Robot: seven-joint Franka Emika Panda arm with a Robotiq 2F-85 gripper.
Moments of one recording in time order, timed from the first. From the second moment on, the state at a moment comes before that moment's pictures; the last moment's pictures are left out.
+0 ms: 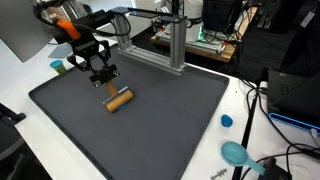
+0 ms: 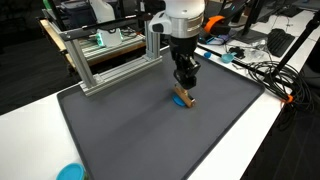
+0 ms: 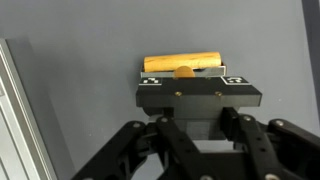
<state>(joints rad) -0.06 0.60 -0.08 -1.52 0.27 2.06 1.59</state>
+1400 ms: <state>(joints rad) -0.06 0.64 -0.07 -1.44 0.27 1.97 1.44</state>
